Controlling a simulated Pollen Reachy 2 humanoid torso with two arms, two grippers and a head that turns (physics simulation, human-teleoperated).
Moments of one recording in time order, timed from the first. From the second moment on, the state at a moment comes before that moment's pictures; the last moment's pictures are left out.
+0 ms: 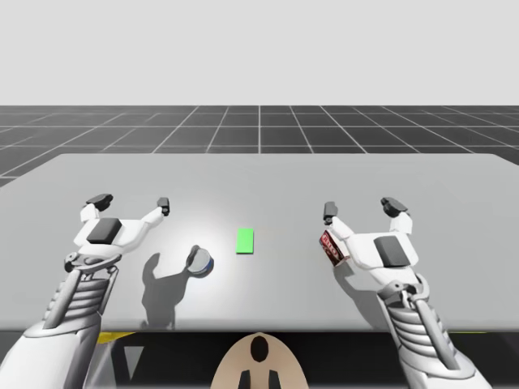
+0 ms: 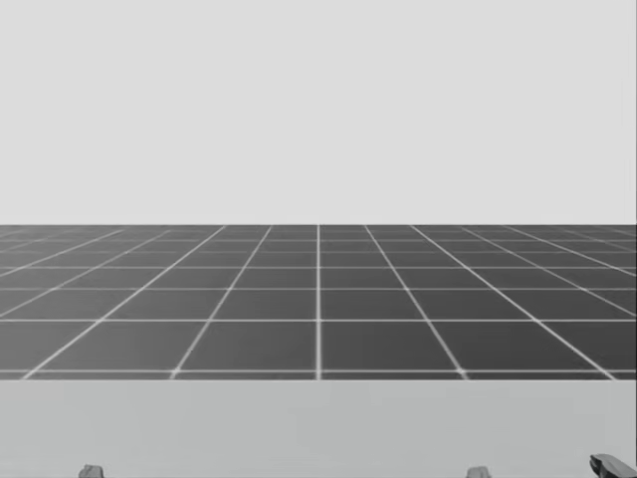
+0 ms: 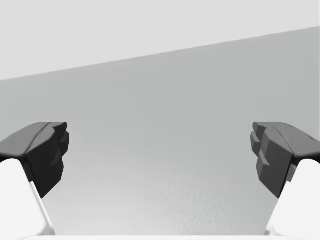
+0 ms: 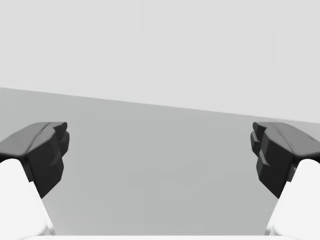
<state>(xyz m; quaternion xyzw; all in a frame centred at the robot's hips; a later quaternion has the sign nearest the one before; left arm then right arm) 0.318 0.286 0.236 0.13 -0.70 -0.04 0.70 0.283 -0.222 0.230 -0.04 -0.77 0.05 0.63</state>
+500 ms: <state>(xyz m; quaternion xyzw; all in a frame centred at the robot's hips) 0.317 0.285 0.236 0.13 -0.69 -0.04 0.71 0.283 -0.223 0.230 -0.03 -0.77 0.03 0.64</state>
